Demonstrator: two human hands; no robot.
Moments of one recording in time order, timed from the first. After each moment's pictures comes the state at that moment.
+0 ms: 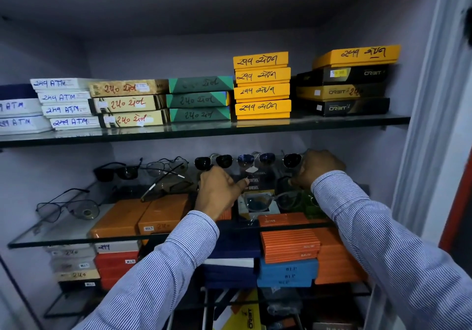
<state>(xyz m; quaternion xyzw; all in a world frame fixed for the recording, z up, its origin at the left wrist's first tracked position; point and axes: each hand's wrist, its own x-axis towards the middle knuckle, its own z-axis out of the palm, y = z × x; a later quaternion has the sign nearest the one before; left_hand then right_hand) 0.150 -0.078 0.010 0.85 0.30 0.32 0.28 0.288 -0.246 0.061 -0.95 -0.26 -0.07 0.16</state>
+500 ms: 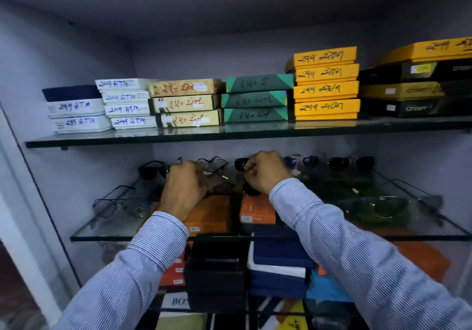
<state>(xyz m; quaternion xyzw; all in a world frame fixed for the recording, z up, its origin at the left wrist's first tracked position) 0.032 0.027 0.042 0.86 0.36 0.34 0.09 0.187 -0.083 0.052 -0.83 -0.45 -0.08 0.31</state>
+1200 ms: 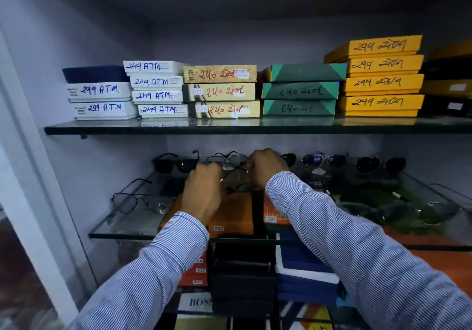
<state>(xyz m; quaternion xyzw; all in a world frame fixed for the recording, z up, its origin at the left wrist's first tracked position) 0.024 0.068 0.015 0.89 0.34 0.32 0.01 0.169 -0.003 0.044 -0.85 -0.48 -0.12 0.19</state>
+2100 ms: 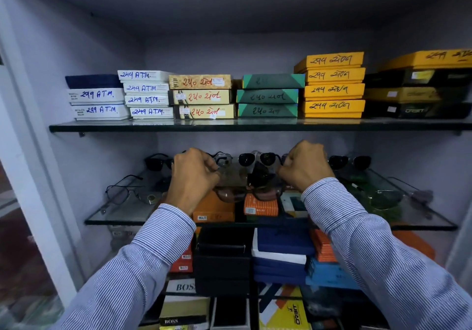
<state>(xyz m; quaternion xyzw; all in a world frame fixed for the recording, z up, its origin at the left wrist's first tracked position) 0.001 0.003 0.052 0.83 0.31 0.41 0.19 0.170 -0.145 0.066 -0.85 -0.34 -0.16 0.37</state>
